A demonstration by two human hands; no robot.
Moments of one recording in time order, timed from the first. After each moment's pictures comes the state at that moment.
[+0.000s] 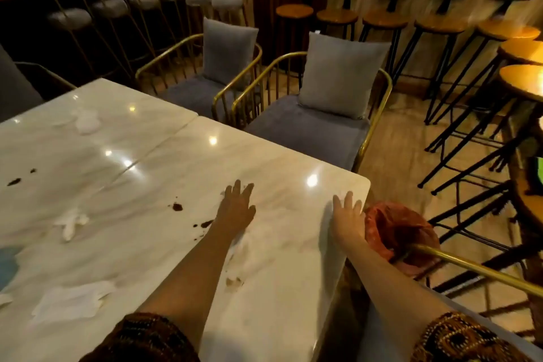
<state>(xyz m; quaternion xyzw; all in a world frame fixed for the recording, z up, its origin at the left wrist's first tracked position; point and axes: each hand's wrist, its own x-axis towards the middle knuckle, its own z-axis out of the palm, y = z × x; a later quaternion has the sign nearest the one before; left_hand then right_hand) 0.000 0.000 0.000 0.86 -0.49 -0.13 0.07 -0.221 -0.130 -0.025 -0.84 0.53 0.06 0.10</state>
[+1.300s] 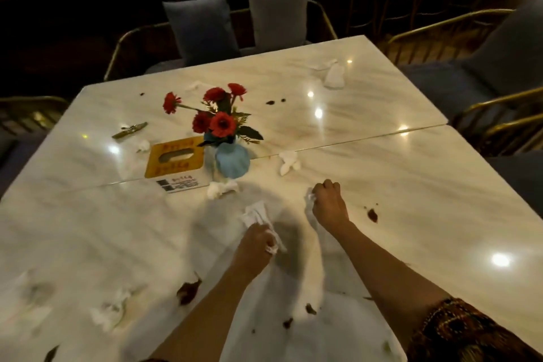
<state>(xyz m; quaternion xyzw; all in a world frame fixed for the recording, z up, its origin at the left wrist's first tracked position) 0.090 0.307 -0.036 0.95 -0.11 -0.11 0.26 0.156 0.106 -0.021 -0.97 0.01 -0.01 0.23</state>
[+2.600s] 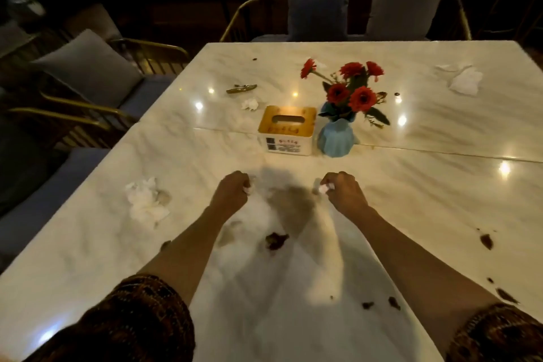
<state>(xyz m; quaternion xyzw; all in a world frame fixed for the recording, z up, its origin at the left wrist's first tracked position) 0.061 0.549 0.018 0.97 0.10 0.03 0.23 0.144 0.279 0.010 -0.94 -0.16 0.08 0.28</state>
